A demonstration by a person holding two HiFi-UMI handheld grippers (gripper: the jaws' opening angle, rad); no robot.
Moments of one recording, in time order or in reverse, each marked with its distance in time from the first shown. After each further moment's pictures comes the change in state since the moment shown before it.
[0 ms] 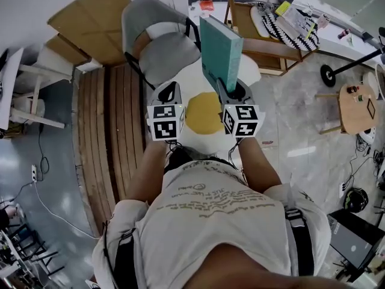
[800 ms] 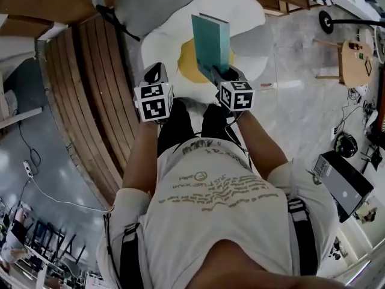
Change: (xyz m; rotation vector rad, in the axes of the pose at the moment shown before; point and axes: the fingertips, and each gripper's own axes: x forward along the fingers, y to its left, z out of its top) left arm 0.052 0.091 -0.169 -0.126 0.311 -0.101; right arm 0.041 0.045 -0.227 0.185 0.555 -0.074
